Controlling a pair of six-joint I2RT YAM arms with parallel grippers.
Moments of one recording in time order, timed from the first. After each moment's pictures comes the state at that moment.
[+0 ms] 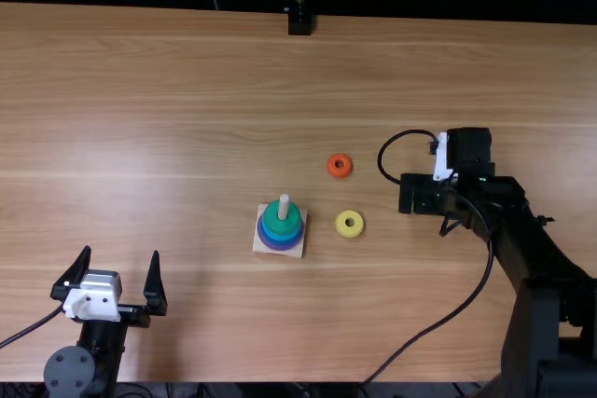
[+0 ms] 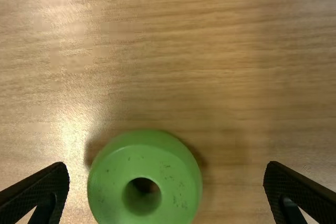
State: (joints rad) left arm -0.04 0.01 0.04 -0.11 0.03 -0.05; right arm 0.01 1.83 1.10 -0.47 -0.02 0.03
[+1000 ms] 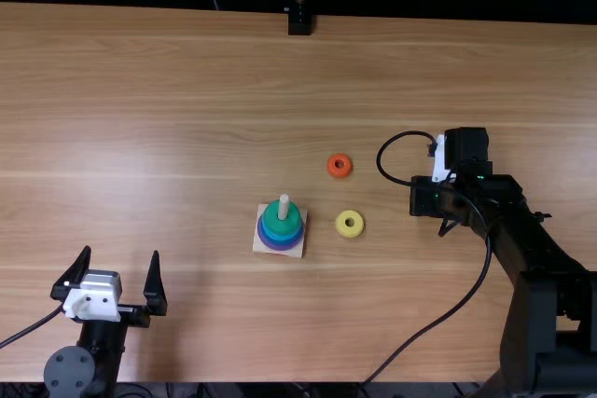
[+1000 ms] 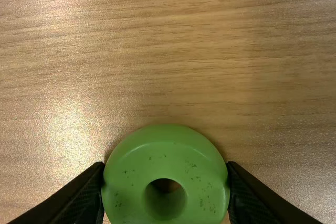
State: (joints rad) left arm -0.04 0.01 0.04 -0.11 0.03 -0.05; right arm 0.01 1.85 1.11 -0.47 -0.01 0.04
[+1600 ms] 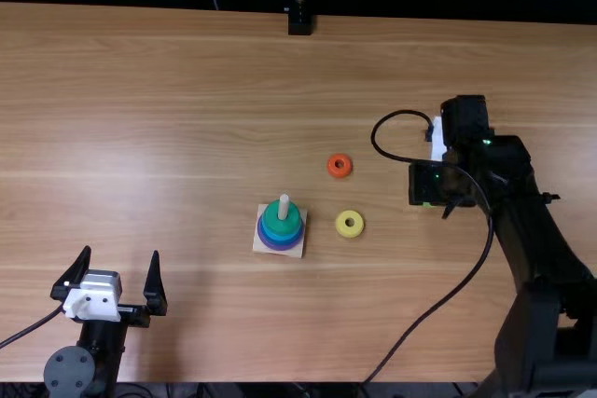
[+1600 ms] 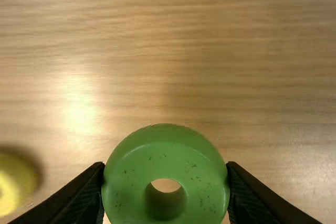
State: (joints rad) left arm -0.04 0.01 0.04 -0.11 0.03 -0.05; right arm 0.07 1.86 1.42 -0.92 -0.02 0.04
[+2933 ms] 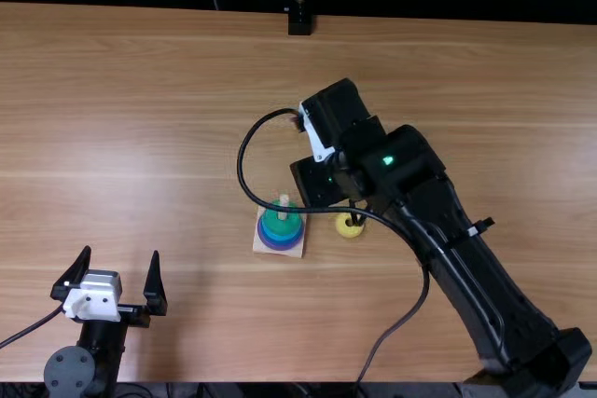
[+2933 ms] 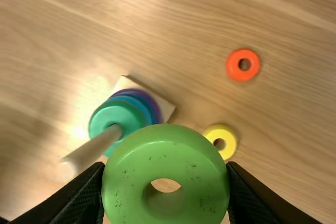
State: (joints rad) left arm -0.04 0.01 0.04 -0.11 0.03 -0.05; right arm 0.57 1.81 1.85 -1.19 -0.02 0.12
